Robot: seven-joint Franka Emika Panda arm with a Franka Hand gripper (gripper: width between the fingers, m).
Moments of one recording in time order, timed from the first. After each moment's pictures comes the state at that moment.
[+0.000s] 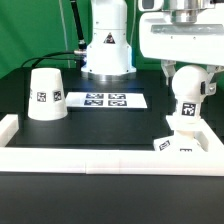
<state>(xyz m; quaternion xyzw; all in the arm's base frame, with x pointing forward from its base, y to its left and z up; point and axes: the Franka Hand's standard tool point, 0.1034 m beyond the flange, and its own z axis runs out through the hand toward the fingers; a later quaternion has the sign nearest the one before) 0.606 0.104 0.114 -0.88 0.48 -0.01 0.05</state>
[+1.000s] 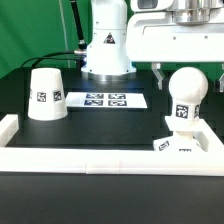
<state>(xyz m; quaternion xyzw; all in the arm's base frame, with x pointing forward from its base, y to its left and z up) 0.606 0.106 0.115 -0.99 0.15 -0.03 0.04</state>
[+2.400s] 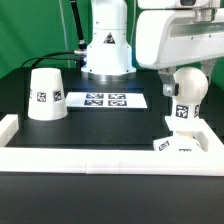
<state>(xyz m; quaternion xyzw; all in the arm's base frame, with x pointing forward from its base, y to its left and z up) 0.609 0.100 0.115 -0.94 -0.35 -0.03 0.00</state>
